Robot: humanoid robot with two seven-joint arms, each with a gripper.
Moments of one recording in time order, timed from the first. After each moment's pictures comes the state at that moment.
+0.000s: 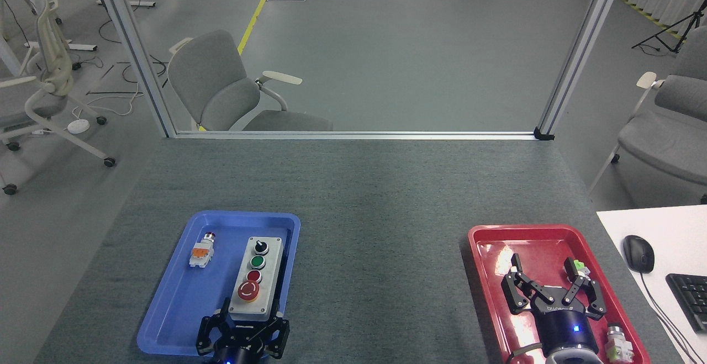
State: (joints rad) left arm 0.01 -0.04 -0.11 -1.31 -1.57 0.11 0.14; right arm -0.01 -0.08 -0.12 -1.46 1.41 -0.06 -0.07
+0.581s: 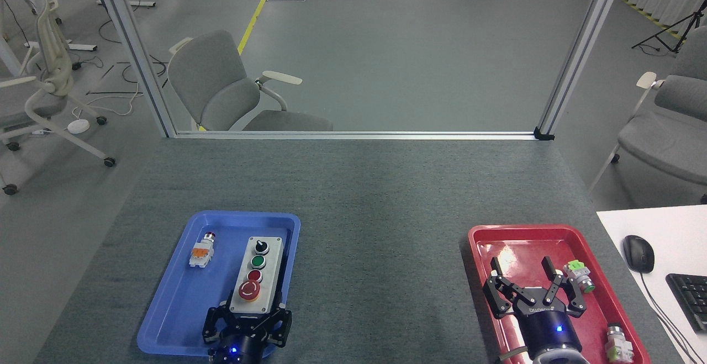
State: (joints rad) left arm -0.08 -0.04 -0.11 -1.19 -1.56 0.11 0.14; right arm -0.01 -0.08 -0.06 -1.46 1.41 -0.10 -0.07
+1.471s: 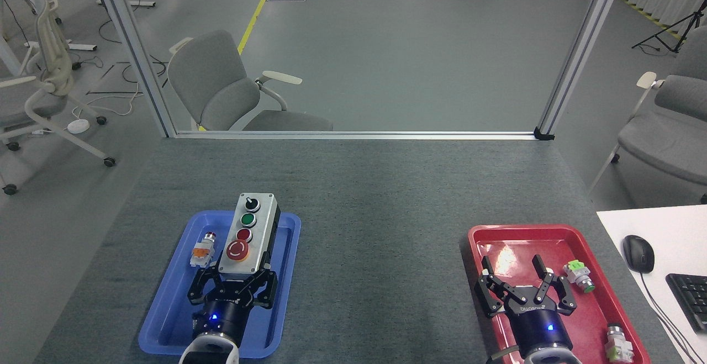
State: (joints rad) left arm -0.11 0.03 -0.11 -1.35 -1.45 0.03 0.13; right arm -0.02 -0.06 -0.05 -1.46 1.41 -0.10 -0.07
